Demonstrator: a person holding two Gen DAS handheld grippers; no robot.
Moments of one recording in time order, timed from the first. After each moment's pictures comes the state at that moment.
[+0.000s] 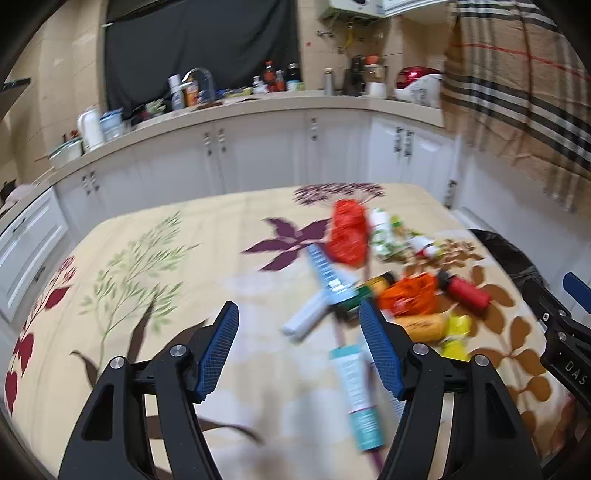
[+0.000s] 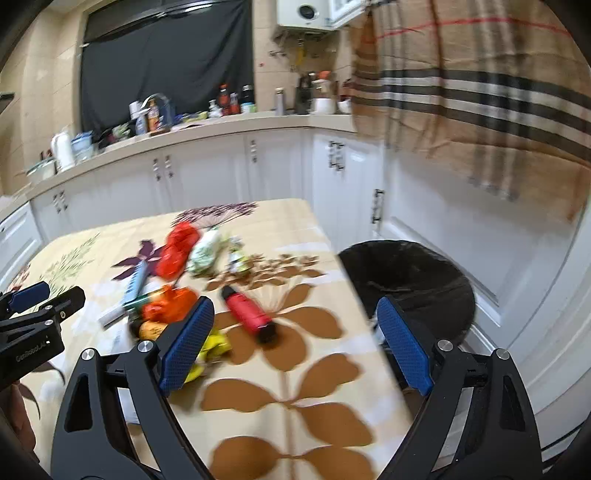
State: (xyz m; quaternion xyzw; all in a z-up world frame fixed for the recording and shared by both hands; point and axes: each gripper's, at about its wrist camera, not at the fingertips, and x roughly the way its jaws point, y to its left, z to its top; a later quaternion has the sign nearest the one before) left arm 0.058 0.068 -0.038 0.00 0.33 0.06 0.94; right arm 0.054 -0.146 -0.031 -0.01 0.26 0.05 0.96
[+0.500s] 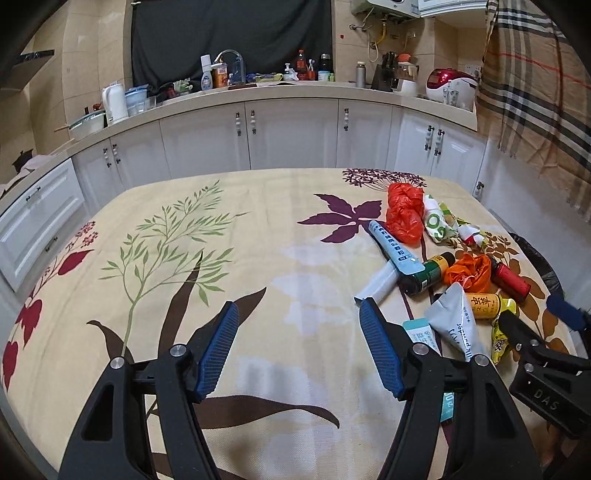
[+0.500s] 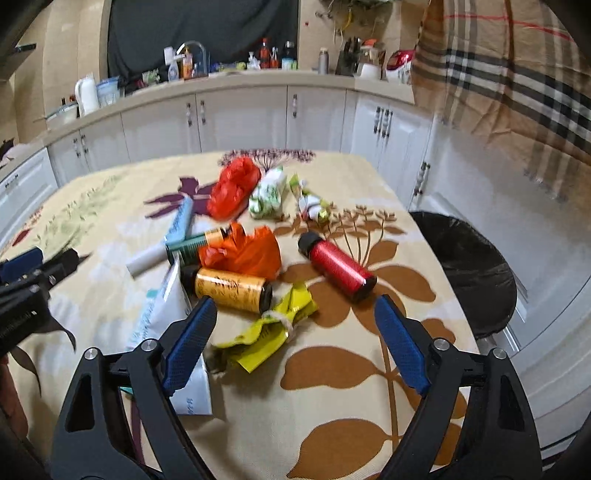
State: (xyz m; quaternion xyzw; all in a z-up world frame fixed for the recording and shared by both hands) left arm 0.040 0.118 -0.058 -0.03 0.34 0.09 0.94; right arm 0.058 -0.083 -0.064 -0.06 0.34 0.09 0.93
